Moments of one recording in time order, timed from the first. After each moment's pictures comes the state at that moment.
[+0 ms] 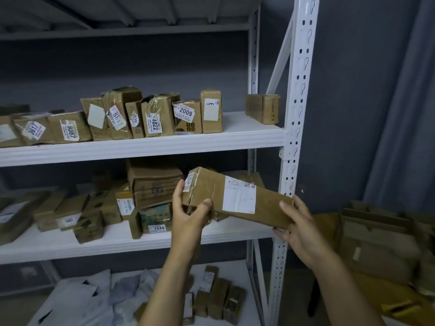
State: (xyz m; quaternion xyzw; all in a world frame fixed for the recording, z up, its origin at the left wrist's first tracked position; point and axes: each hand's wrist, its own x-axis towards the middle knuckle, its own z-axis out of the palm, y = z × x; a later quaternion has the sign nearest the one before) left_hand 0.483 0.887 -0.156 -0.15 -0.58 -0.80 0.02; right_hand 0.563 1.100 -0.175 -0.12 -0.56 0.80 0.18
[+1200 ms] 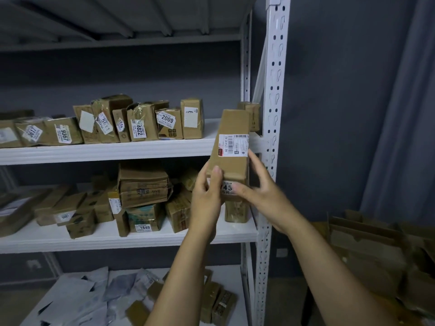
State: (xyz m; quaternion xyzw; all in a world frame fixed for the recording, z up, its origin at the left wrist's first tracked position) left_hand 0.538 0.991 -0.100 -0.21 -0.60 -0.77 0.07; right_hand 0.573 1.125 -0.092 0.13 -0.74 0.63 0.18
